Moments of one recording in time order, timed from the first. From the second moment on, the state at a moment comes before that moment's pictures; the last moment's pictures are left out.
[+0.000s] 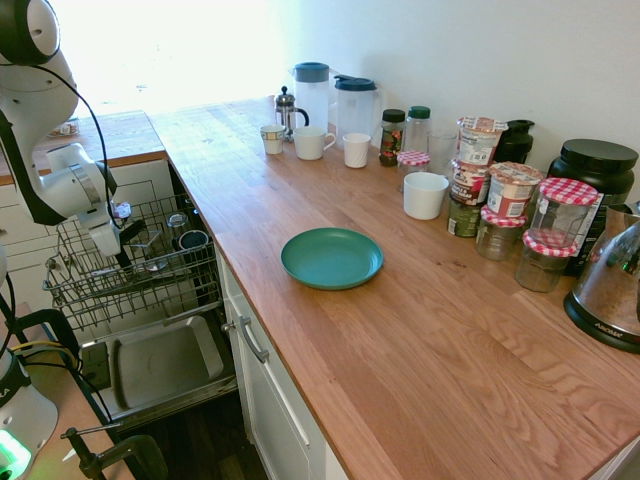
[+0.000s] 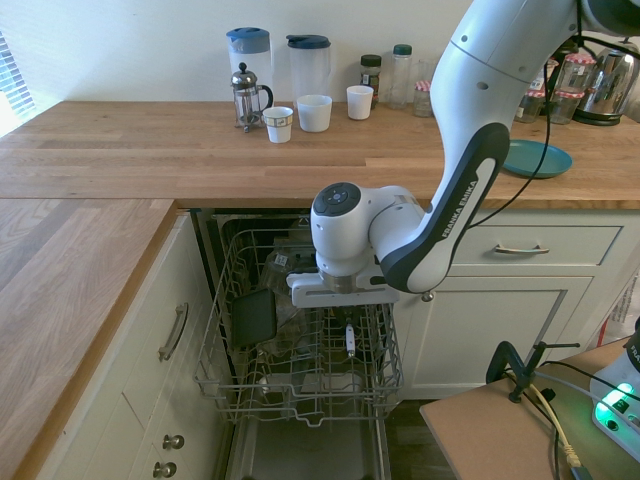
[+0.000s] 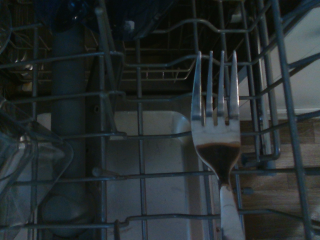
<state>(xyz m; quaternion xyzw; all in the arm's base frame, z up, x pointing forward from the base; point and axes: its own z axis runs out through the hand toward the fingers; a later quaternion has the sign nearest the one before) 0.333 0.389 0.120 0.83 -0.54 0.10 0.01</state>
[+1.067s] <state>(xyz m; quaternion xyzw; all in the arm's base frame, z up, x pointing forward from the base) 0.347 0.394 0.094 0.84 -0.54 0.11 0.02</state>
